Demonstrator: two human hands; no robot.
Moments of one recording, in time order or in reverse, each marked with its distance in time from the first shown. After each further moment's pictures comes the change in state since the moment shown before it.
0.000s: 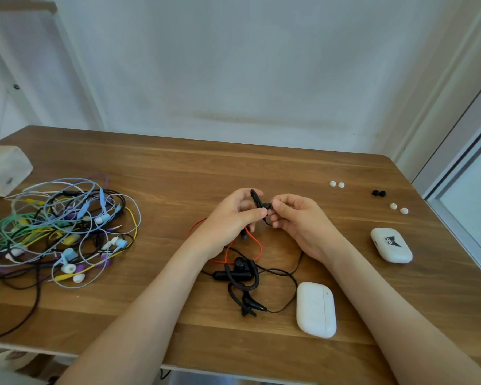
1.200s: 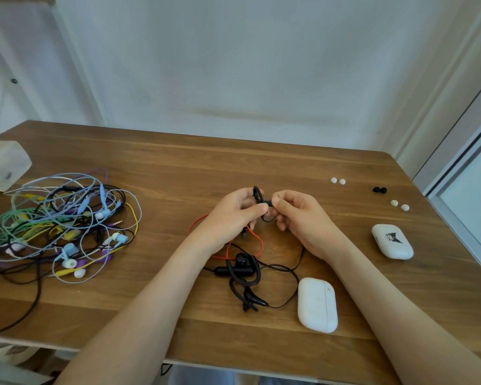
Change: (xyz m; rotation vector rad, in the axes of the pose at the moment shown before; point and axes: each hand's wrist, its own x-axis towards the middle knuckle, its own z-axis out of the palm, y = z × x) left_hand -0.004 0.005 0.003 0.096 -0.021 -0.012; right_hand 0.000 0.005 -0.004 -0.298 -0.030 -0.088
